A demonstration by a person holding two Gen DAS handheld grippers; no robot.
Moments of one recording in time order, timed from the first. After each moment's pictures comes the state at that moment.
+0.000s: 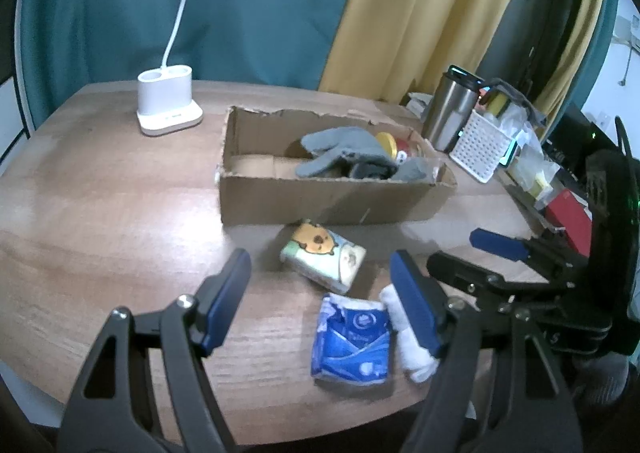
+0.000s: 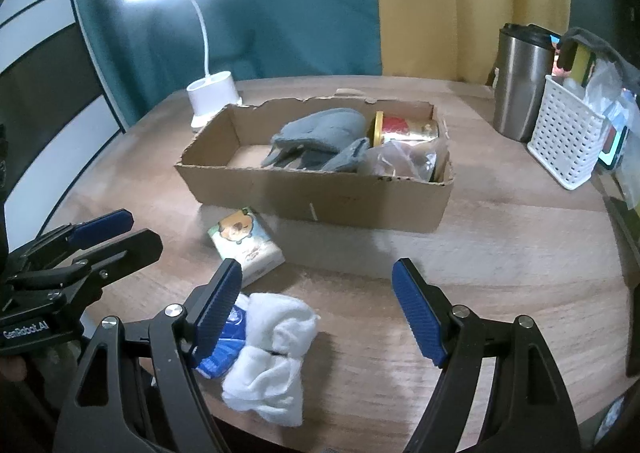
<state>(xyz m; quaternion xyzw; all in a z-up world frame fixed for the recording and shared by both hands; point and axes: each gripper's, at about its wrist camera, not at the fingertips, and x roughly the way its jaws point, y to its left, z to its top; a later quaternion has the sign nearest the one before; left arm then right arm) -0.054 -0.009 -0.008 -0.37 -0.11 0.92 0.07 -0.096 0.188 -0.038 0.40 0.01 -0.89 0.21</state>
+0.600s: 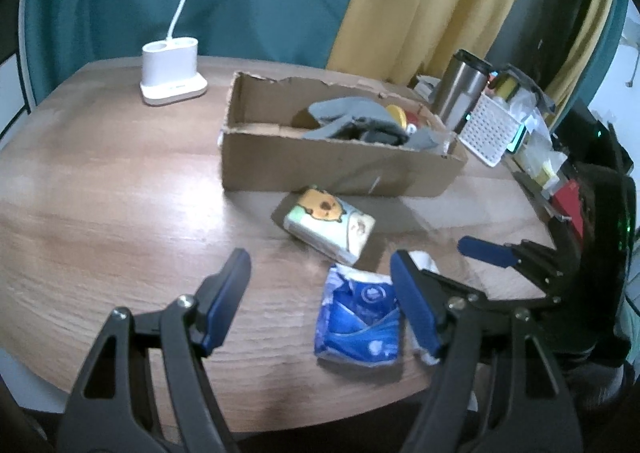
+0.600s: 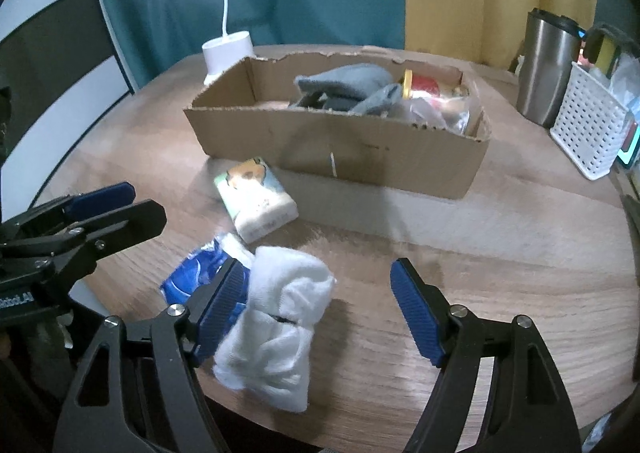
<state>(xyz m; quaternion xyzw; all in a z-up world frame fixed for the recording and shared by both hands) -0.051 -0.008 -0.032 -0.39 -0.11 0.91 0.07 -0.091 0.177 -0.069 0.43 0.06 -0.87 0.23</state>
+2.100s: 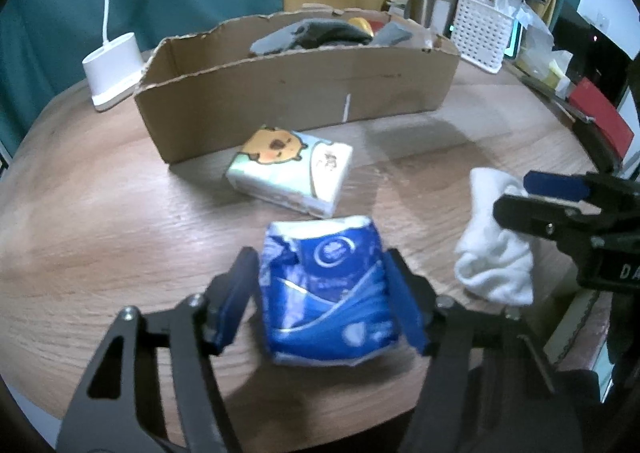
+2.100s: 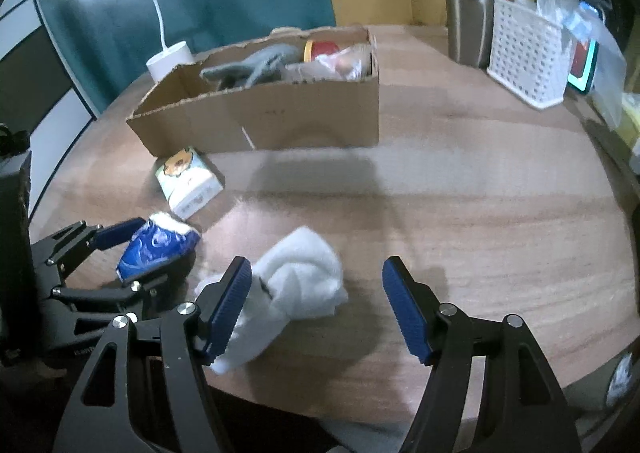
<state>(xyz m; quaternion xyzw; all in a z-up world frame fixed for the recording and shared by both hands) -0.069 0.039 -0.077 -0.45 0.02 0.89 0.10 -0.084 0.235 -0.080 0.46 -0.02 -0.87 0.17</state>
